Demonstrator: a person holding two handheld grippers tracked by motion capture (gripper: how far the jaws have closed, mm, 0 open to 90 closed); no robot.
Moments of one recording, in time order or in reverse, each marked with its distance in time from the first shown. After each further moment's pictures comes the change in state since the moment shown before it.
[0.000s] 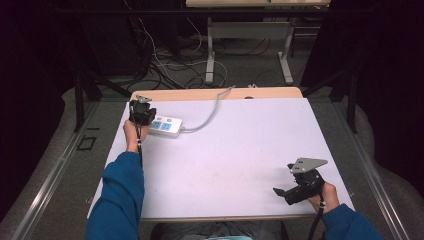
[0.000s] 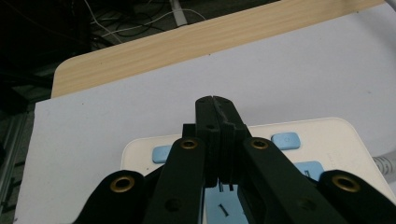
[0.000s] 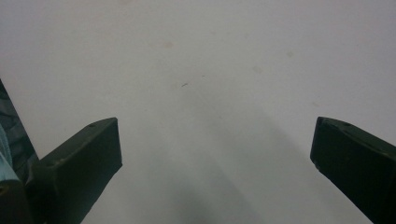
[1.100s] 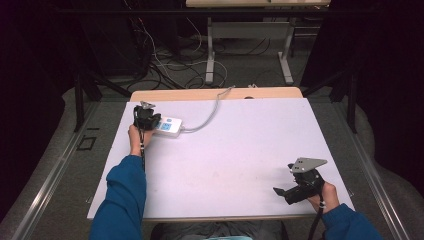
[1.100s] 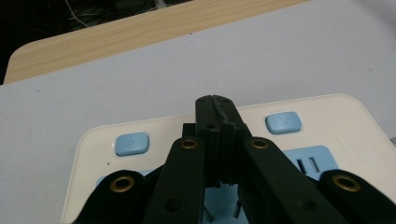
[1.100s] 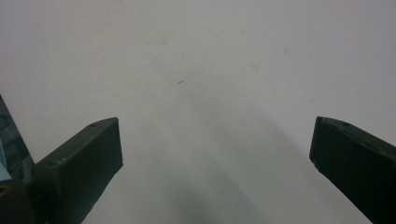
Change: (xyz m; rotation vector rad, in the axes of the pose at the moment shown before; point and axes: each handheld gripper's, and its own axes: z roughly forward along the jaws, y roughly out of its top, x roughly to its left) left arm -0.004 -0.021 0.024 0.004 -0.068 0.002; right arm -0.001 -0.001 0.002 -0.001 -0.019 0.005
